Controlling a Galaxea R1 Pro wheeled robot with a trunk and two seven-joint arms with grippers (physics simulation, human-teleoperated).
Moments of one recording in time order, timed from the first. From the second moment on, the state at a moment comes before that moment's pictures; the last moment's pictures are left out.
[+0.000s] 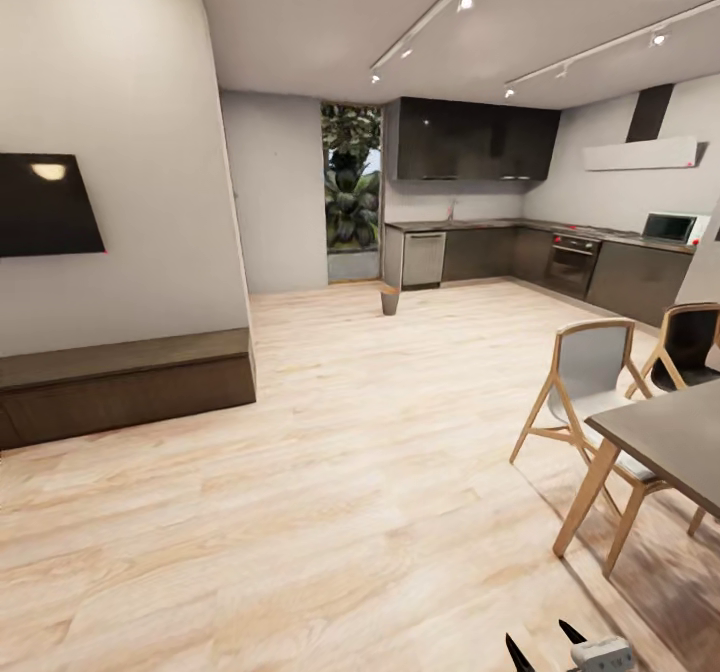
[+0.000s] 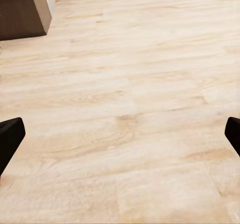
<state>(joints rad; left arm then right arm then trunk) 0.26 0.02 0.01 -1.02 0.03 -0.38 -0.05 0.20 -0.05 -0.27 -1.25 -0.01 -0.19 0.48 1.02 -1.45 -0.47</state>
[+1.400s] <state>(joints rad) 0.26 0.02 0.00 -1.02 0.03 -0.38 -0.05 0.20 -0.05 -0.27 -1.25 -0.01 -0.18 0.48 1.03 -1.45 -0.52</state>
